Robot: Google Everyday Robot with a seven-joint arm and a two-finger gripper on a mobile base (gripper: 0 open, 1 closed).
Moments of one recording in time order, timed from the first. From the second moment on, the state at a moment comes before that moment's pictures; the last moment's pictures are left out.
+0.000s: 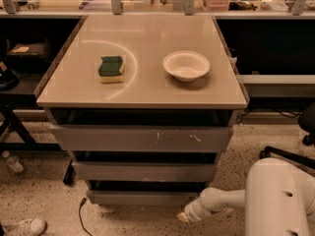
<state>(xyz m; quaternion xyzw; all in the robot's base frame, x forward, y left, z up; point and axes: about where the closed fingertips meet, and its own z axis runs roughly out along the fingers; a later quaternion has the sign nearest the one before) 0.470 -0.109 0.170 -0.40 0.88 0.21 0.15</state>
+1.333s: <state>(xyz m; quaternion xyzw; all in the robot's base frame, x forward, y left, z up) 0.525 -0.105 0.171 -0.38 0.88 0.19 0.21</state>
